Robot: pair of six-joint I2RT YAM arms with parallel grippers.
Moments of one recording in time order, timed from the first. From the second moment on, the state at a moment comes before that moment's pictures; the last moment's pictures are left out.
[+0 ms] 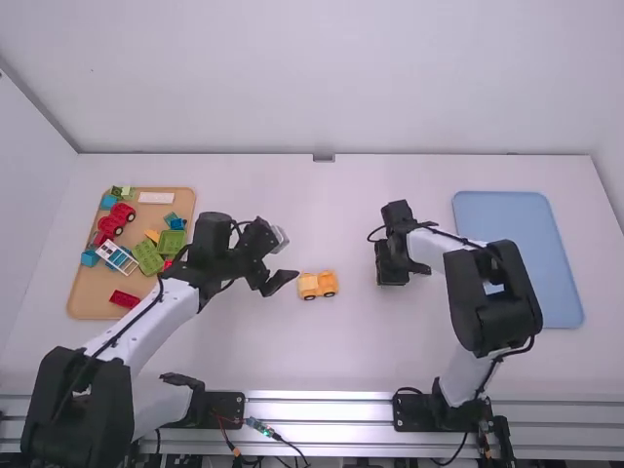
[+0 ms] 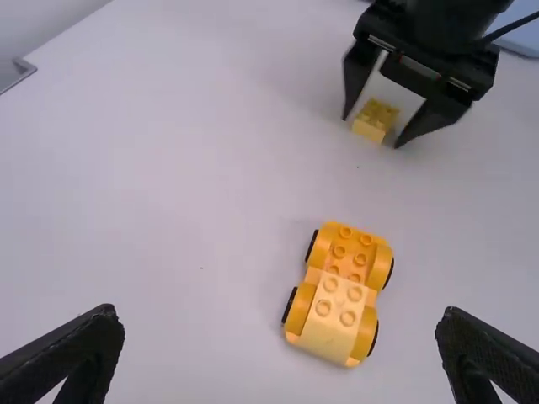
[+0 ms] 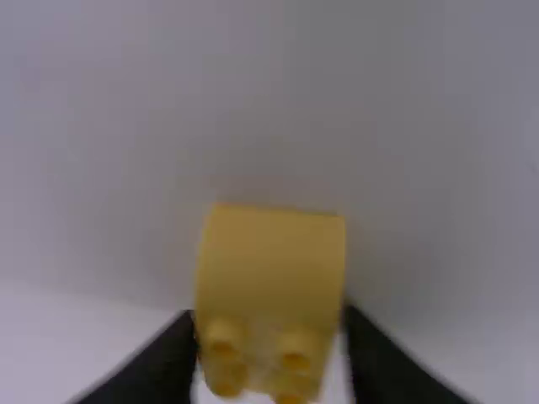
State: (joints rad) left arm -0.19 1.27 0.64 -0.11 0.64 0.51; right arm 0.27 1.86 0.97 -0.49 -0.12 1.75
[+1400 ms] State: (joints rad) left arm -0.19 1.27 0.54 -0.06 0.68 0.68; right arm 0.34 1.68 1.08 -0.42 0.00 -0.36
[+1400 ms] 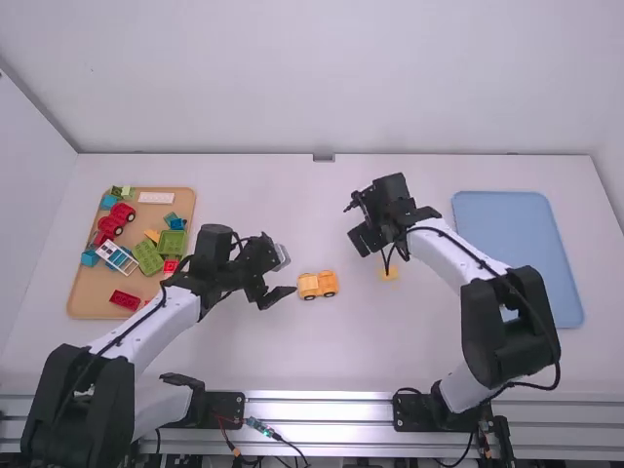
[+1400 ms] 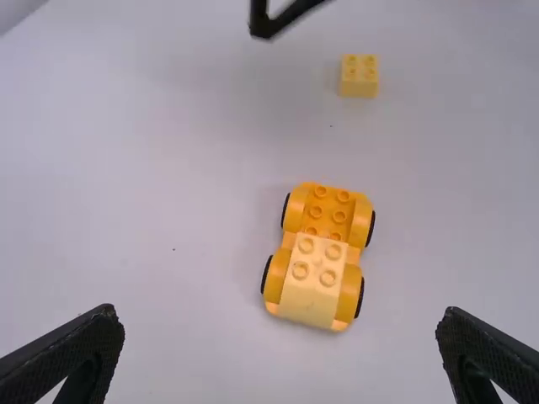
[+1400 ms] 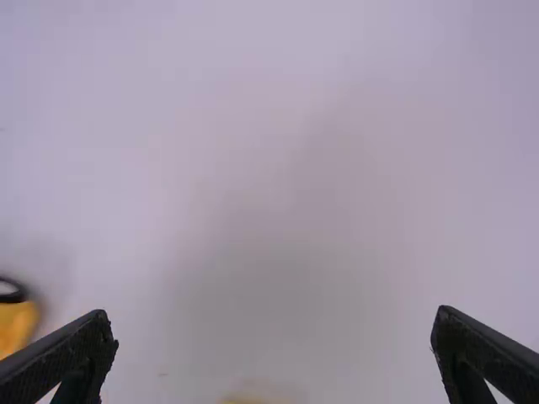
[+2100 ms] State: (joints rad) left arm -0.22 1.67 0.47 0.49 0.92 0.74; right arm -0.03 1.63 0.82 -0.42 -0.69 -1.38
